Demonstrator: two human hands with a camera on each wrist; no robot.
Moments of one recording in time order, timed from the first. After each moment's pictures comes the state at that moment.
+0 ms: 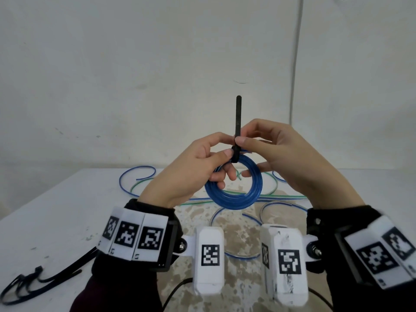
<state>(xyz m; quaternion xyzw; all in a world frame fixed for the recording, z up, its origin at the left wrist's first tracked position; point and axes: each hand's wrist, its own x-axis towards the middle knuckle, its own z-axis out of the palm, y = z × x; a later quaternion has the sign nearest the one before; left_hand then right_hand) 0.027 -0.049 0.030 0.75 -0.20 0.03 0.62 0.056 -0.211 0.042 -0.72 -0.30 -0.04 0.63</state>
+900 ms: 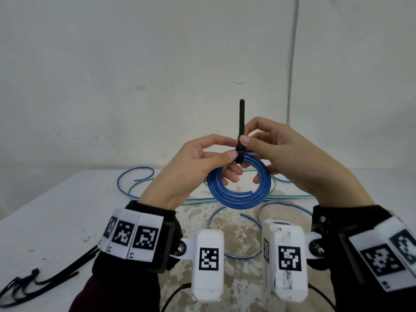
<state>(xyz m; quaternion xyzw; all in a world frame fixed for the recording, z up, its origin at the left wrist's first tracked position) 0.030 -0.054 0.027 0.72 -0.18 0.05 0.67 0.058 -0.222 0.045 -0.75 -0.30 -0.02 0.59</state>
